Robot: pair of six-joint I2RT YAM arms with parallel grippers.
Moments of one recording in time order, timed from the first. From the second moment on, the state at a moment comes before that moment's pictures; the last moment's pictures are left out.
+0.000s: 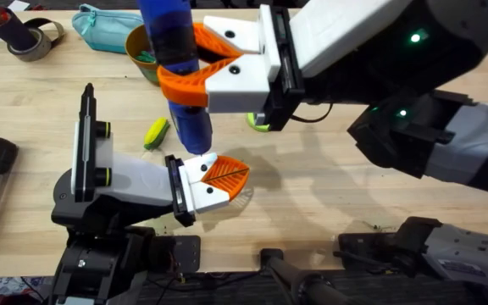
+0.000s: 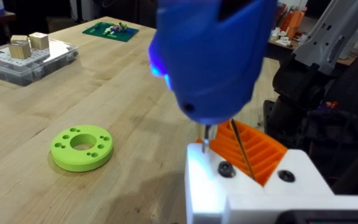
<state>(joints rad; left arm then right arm) -0.09 0.00 0.01 -0.12 1.18 -0.06 0.75 1.28 0.77 0.79 -0.82 0.23</state>
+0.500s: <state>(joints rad) -0.09 0.00 0.01 -0.12 1.18 -0.06 0.74 1.30 0.84 0.77 -0.94 0.29</state>
